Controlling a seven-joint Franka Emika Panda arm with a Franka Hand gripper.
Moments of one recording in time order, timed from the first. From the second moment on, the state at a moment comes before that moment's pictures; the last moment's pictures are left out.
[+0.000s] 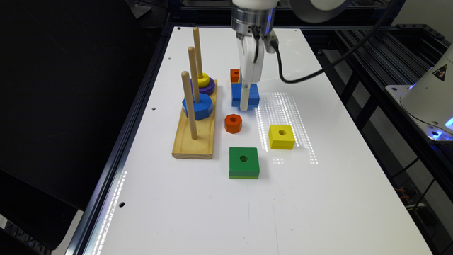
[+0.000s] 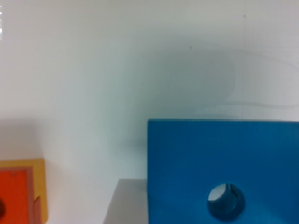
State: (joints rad) arm -0.34 0.28 0.28 -2.39 -0.09 2.69 0.77
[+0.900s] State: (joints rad) arm -0.35 0.17 0.30 -2.40 -0.06 2.59 0.77
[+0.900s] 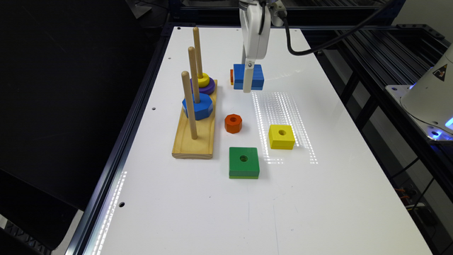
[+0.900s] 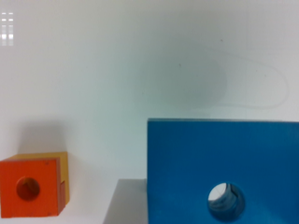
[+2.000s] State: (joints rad) arm -0.35 -0.01 0.31 -2.38 0.02 2.41 0.72
